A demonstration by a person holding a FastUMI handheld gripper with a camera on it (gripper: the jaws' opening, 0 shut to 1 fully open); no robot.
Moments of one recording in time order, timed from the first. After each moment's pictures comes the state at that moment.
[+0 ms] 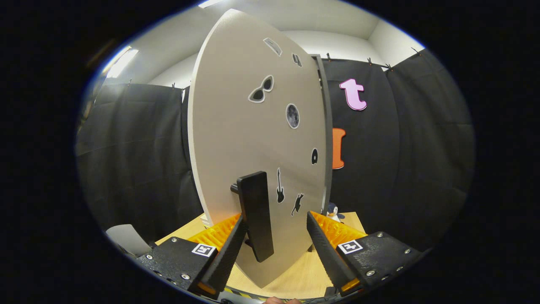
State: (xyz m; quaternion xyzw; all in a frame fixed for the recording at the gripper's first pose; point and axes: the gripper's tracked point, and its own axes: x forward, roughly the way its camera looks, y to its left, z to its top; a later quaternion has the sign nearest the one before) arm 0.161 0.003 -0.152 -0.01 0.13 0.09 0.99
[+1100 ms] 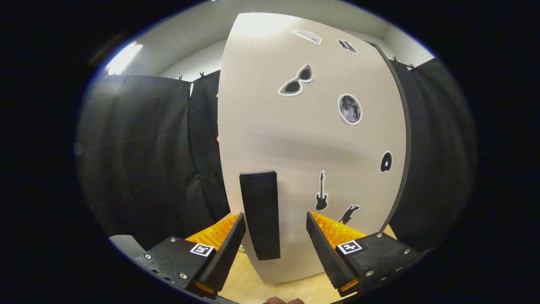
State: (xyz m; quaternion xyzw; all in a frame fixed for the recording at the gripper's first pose) arm 0.279 0.155 -0.181 -0.02 0.13 0.12 0.98
